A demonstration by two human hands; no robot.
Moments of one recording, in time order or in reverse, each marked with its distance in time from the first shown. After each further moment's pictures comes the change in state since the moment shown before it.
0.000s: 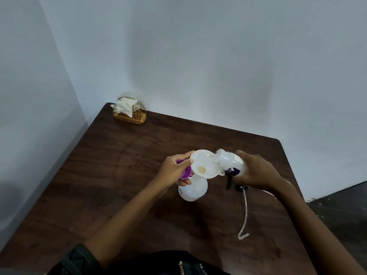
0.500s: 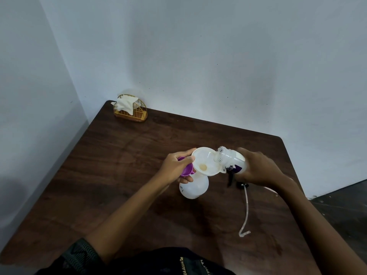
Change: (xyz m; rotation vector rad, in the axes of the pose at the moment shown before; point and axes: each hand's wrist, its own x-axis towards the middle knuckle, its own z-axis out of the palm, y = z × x) left_hand 0.000 0.002 0.000 -0.016 -0.021 -0.019; right_hand 0.002 0.003 0.001 0.017 -0.016 0.022
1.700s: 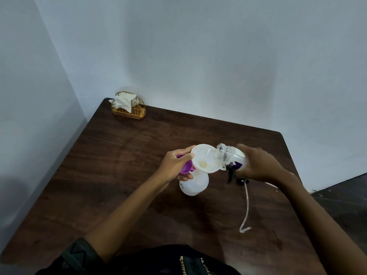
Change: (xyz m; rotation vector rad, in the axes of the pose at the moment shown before) left_hand -0.003 0.002 0.000 -0.019 -0.005 -0.011; right_hand 0.001 -0.002 -0.004 -0.025 -0.049 0.013
